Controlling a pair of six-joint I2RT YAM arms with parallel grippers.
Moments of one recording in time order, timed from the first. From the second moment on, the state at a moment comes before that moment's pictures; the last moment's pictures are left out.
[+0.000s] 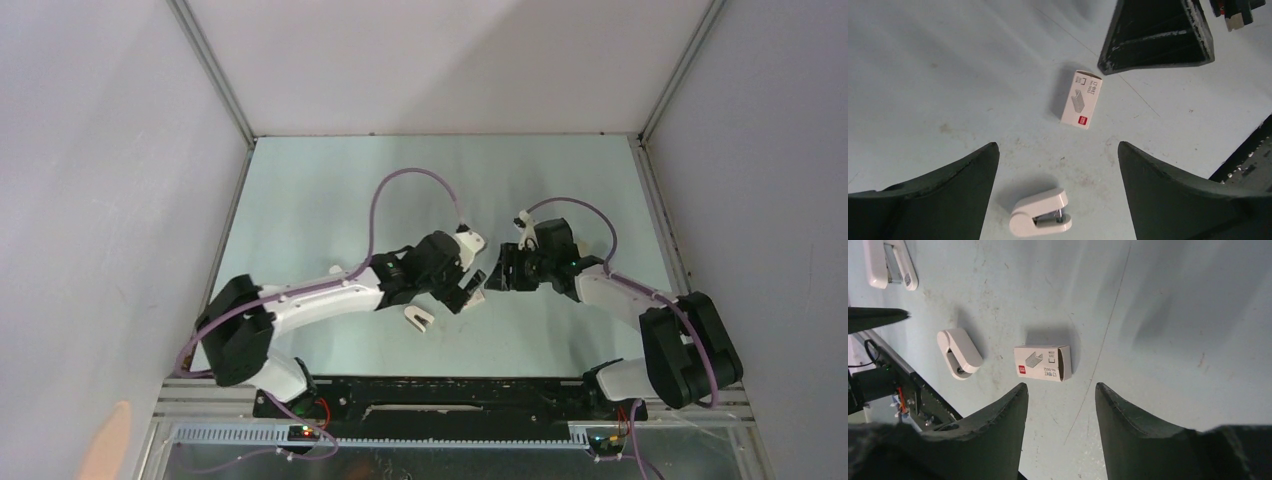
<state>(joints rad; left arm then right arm) -0.98 1.46 0.98 -0.27 -0.09 -0.13 0.38 1.36 0.62 -0.11 -0.43 0.43</state>
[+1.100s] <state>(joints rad) -1.02 1.83 1.05 -0.12 0.00 0.04 0.33 1.55 0.58 0.06 -0.60 0.46</state>
